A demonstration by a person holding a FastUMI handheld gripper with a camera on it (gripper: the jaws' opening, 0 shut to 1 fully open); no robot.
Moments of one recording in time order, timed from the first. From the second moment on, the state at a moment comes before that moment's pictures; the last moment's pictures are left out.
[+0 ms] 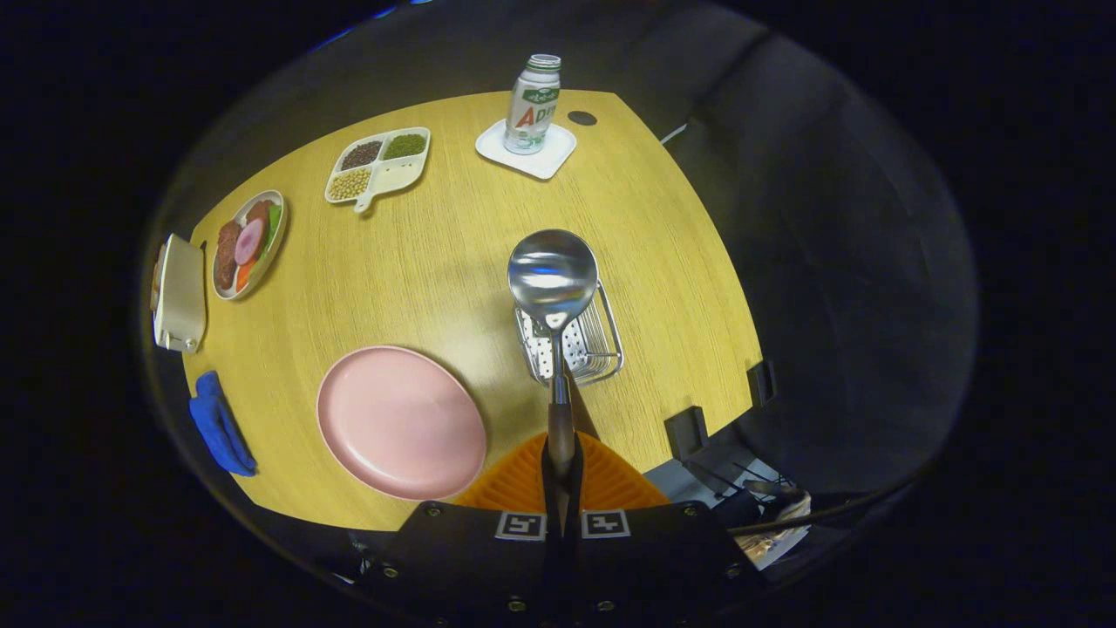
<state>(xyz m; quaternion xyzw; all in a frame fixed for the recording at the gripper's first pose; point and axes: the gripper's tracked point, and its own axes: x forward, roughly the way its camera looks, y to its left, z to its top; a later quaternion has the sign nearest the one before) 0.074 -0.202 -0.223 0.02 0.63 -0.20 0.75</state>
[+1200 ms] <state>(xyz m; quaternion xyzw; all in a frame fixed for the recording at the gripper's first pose) 0.039 -0.232 -0.258 -0.01 0.71 -0.18 0.68</state>
